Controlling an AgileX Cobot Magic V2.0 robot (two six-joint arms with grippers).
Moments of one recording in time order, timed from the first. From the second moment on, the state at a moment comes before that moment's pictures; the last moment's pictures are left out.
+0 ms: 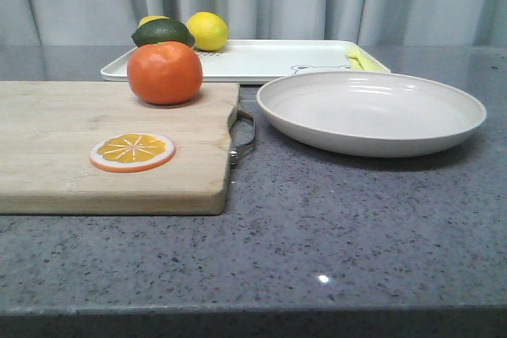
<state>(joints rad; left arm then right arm) -0.15 0.42 -0.70 -0.25 0.68 0.12 0.15 0.23 -0.65 0.06 0.78 0.00</state>
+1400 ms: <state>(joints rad) -0.16 1.01 -0.87 -1.00 0.57 0.97 0.15 0.34 -0.72 0.07 0.80 0.00</state>
